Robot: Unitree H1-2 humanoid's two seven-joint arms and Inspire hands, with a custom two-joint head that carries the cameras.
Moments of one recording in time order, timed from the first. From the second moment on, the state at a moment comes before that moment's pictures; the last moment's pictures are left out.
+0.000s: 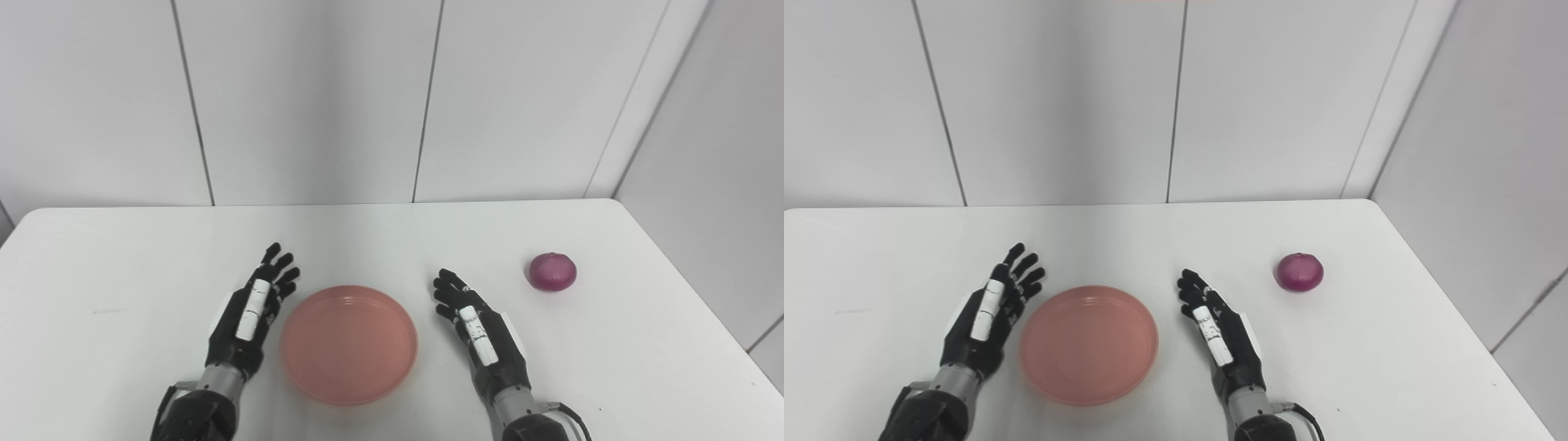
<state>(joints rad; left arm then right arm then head) -0.27 -0.01 -0.01 0.27 -0.17 0.02 -0.18 -0.07 -0.04 0.01 -0.06 0.04 0.11 0.05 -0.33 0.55</state>
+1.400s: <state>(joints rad) -0.32 0.01 0.02 0.36 -0.19 -0.02 -0.20 -0.67 -0.78 0.35 -0.16 -0.65 0.40 0.71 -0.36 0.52</state>
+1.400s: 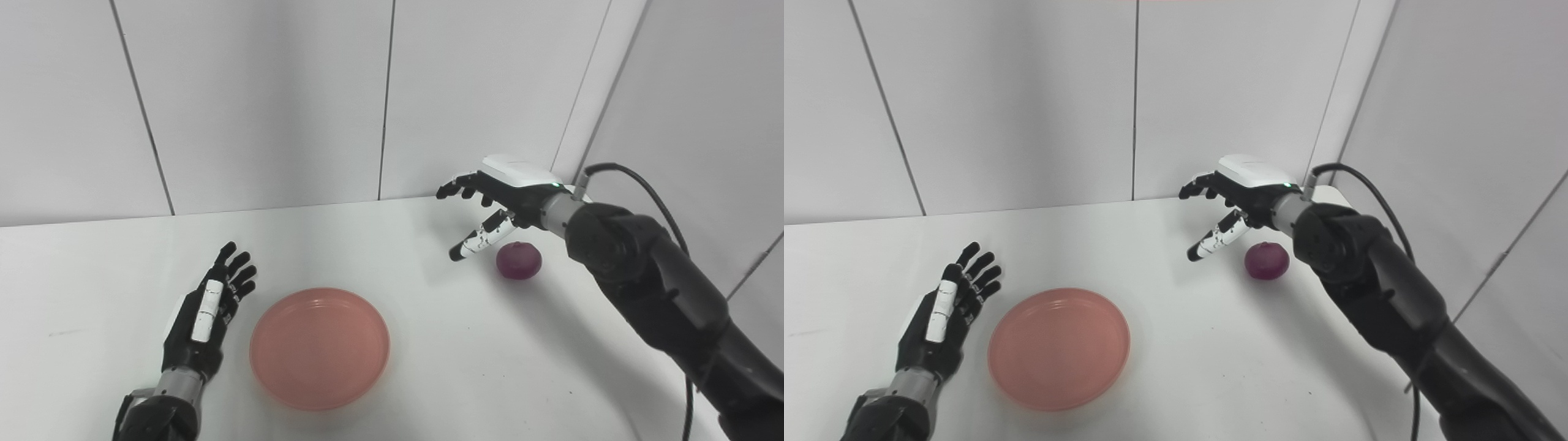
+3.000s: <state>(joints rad) -0.31 0.01 0.02 0.34 -0.19 -0.01 -0.19 -0.79 -0.76 0.46 0.27 -0.85 0.39 0.93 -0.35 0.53</state>
